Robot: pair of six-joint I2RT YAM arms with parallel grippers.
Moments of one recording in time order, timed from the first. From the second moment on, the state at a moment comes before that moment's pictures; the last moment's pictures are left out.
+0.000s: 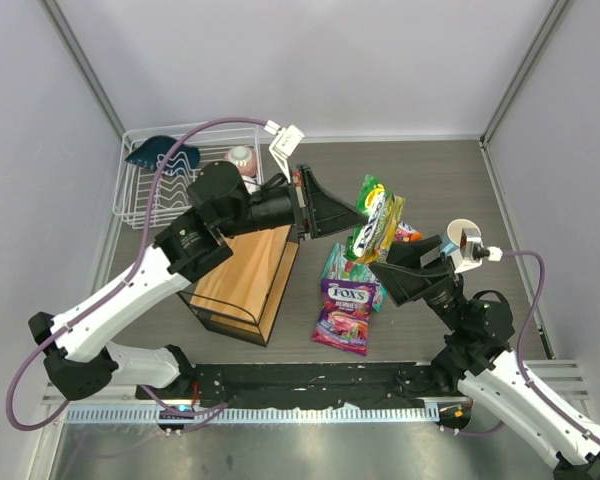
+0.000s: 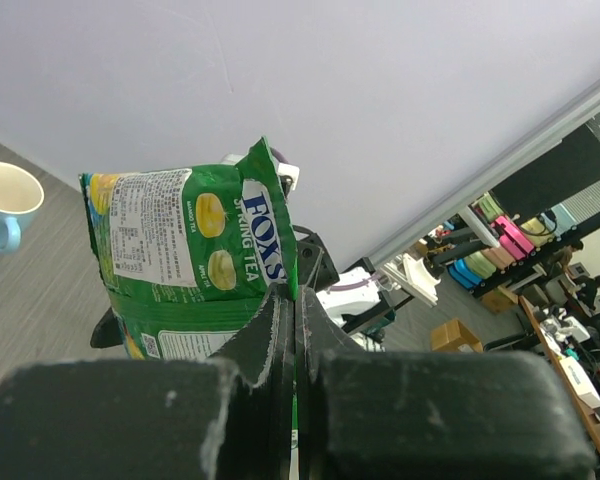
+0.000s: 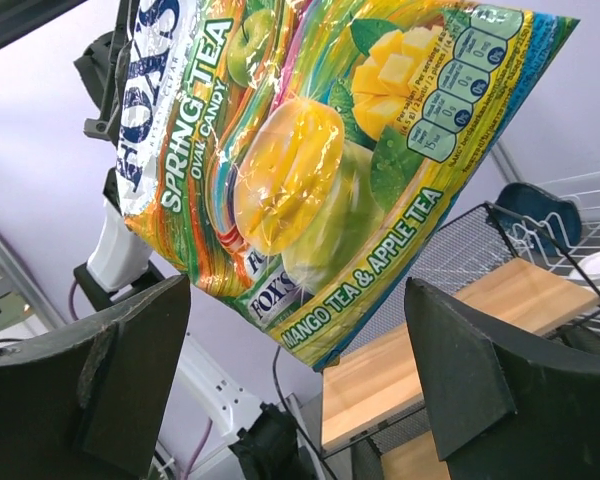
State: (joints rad) left arm -0.94 1.27 1.48 -0.05 0.48 -0.79; right arm 0.66 0.35 0.28 0.68 -0.17 0.84
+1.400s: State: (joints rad) left arm -0.86 1.07 1.22 0.03 0.46 -0.81; right arm 0.66 0.34 0.36 0.57 -0.24 0.89
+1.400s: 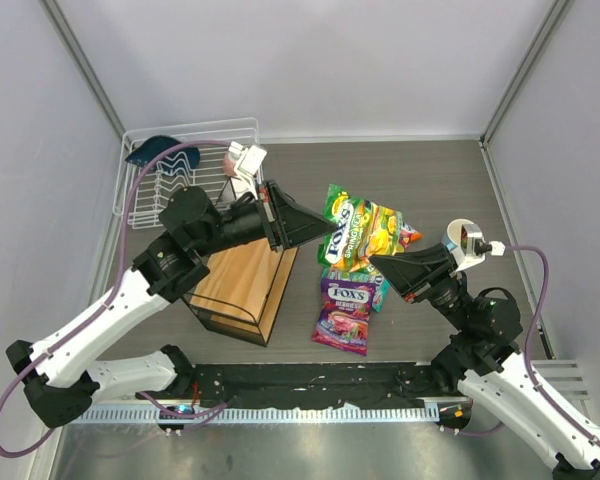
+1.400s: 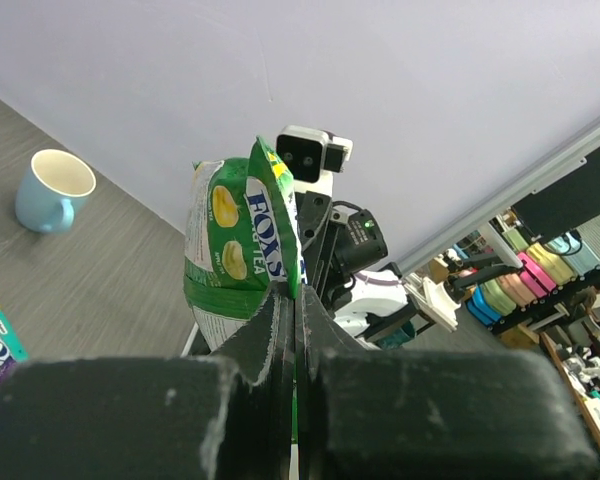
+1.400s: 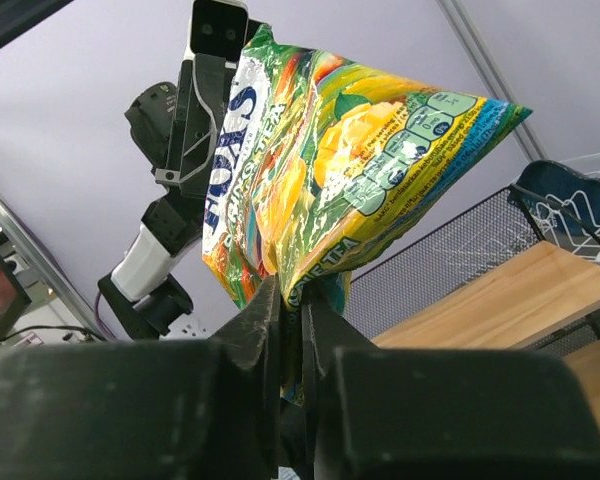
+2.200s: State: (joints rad) left arm -0.84 0.85 1.28 -0.42 0.04 -0.46; right arm 0.66 0.46 0.50 0.41 -0.15 0.90
